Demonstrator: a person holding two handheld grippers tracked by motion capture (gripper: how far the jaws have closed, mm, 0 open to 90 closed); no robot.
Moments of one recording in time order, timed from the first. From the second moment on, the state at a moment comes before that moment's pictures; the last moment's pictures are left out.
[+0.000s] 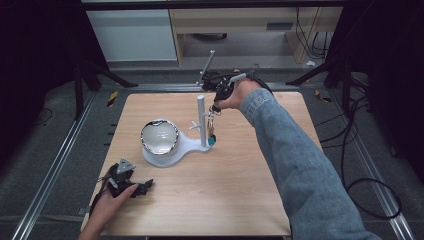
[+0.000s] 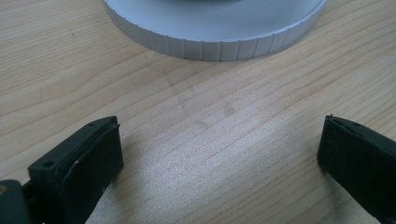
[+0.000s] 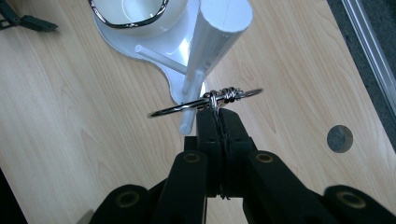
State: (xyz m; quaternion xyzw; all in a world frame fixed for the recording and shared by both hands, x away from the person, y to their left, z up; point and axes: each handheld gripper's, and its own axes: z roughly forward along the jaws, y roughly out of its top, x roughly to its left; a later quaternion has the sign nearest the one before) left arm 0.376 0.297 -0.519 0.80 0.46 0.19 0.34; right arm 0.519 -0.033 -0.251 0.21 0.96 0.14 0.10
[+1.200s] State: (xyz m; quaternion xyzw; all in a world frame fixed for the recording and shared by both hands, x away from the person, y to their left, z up) left arm 0.376 0.297 -0.519 0.80 0.46 0.19 0.34; right arm 0.531 -0.046 -0.252 0.23 0.95 0.16 0.12
